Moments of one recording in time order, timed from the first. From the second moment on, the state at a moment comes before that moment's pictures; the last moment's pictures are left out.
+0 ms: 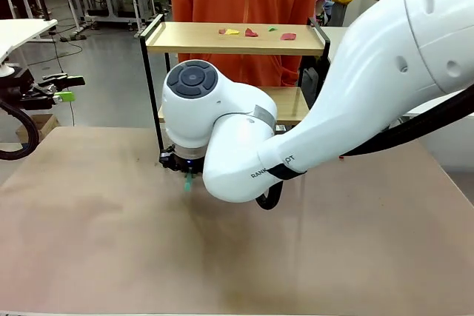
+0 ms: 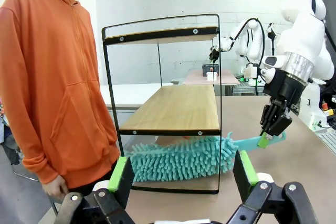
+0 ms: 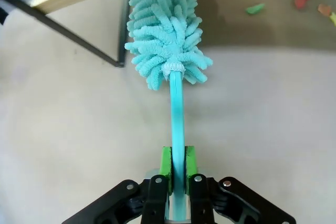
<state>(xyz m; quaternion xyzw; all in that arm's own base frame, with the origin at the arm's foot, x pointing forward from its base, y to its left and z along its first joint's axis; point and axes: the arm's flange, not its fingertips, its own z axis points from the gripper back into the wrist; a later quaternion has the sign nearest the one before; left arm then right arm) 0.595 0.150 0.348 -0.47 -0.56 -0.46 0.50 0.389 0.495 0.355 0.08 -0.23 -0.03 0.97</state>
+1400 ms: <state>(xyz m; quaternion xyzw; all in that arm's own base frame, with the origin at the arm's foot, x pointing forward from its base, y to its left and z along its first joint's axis) 0.595 0.150 0.348 -0.47 -0.56 -0.46 0.50 0.385 0.280 0.355 0.01 -0.19 -0.13 0.97</state>
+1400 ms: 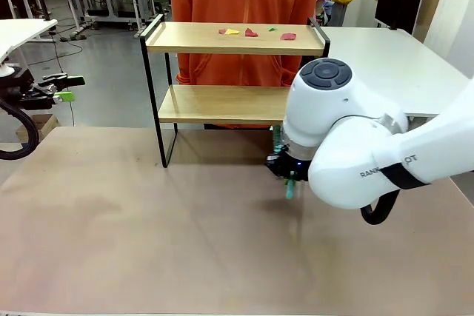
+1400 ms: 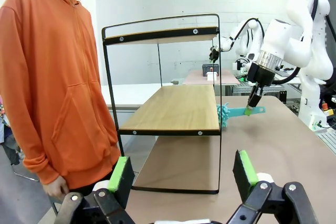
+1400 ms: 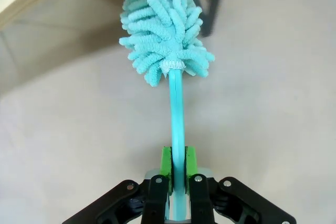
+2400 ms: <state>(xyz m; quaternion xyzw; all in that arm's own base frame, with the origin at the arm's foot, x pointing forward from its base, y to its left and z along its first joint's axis) 0.595 0.150 0.348 -0.47 -0.56 -0.46 0.50 0.358 0.285 0.397 0.01 -0.25 -0.08 0.96</state>
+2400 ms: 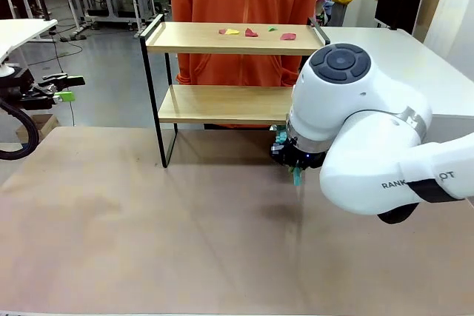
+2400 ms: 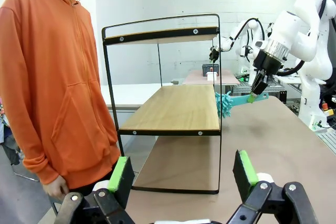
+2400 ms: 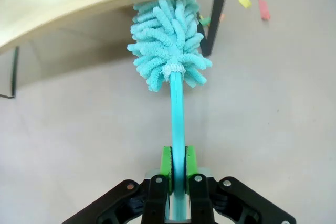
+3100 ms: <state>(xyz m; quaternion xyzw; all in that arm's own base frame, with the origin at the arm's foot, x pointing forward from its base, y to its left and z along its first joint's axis) 0.595 0.150 0.348 -0.47 -0.56 -0.46 0.50 0.344 0.272 0.408 0.09 -0.22 0.10 0.97</state>
